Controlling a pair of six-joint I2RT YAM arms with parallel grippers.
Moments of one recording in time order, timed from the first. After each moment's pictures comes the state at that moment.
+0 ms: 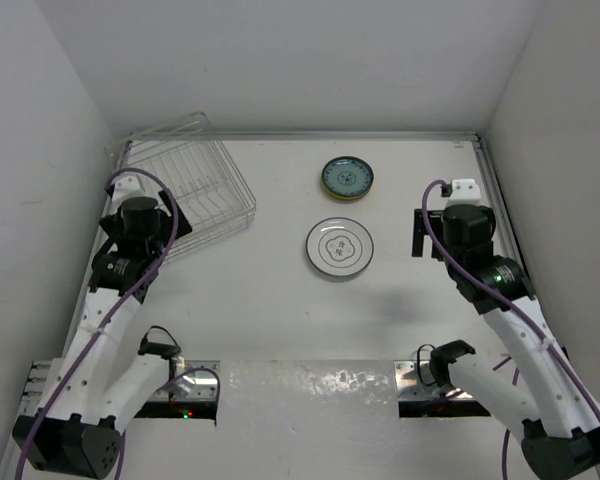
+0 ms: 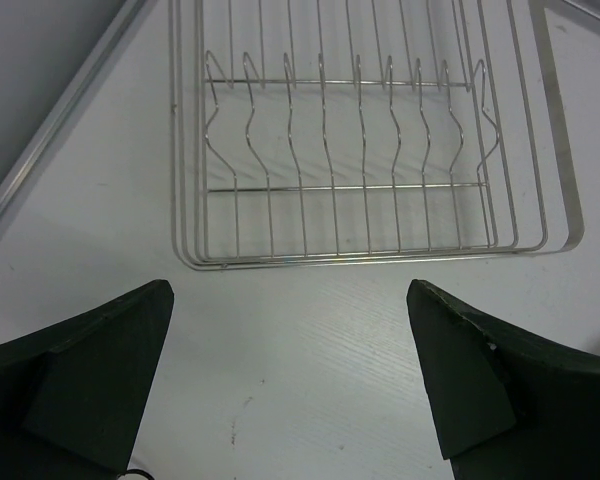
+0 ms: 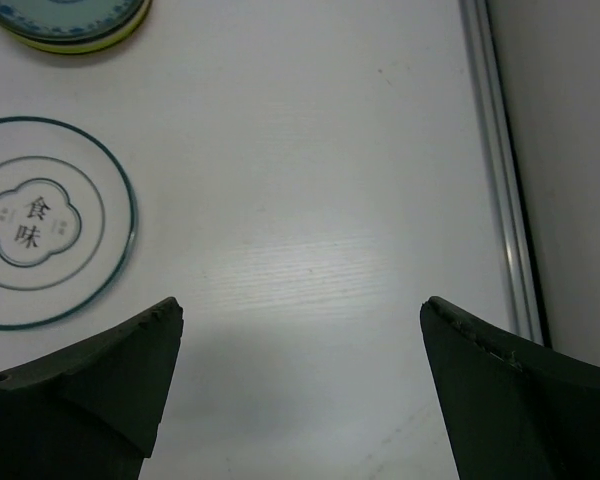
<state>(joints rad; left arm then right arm) -0.12 0.84 0.86 -0.59 -0.43 -0.42 0.34 0.82 0.89 -0.67 0.44 0.12</state>
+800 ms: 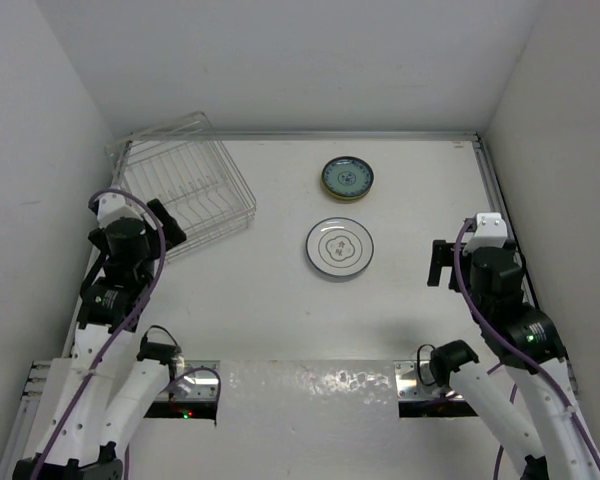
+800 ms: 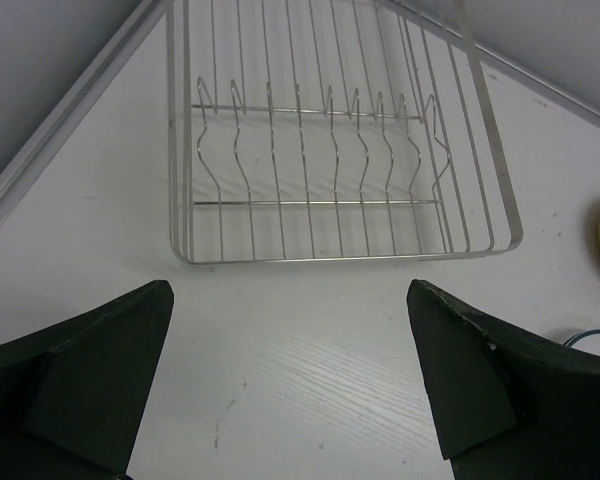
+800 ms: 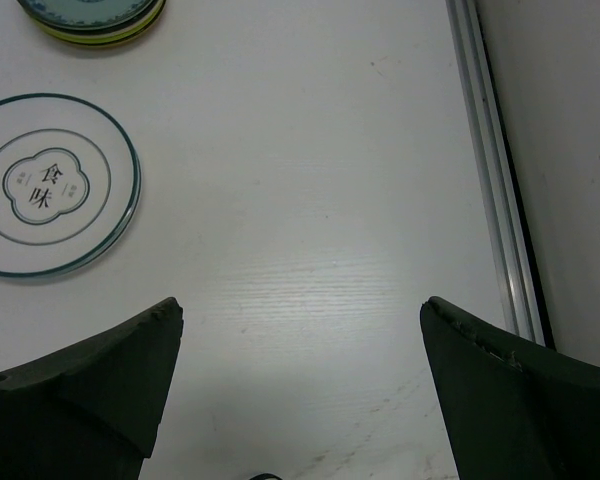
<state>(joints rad) -0.12 0.63 0.81 -0.59 -0.42 -0.44 0.34 0.48 0.81 -0.84 0.43 0.09</state>
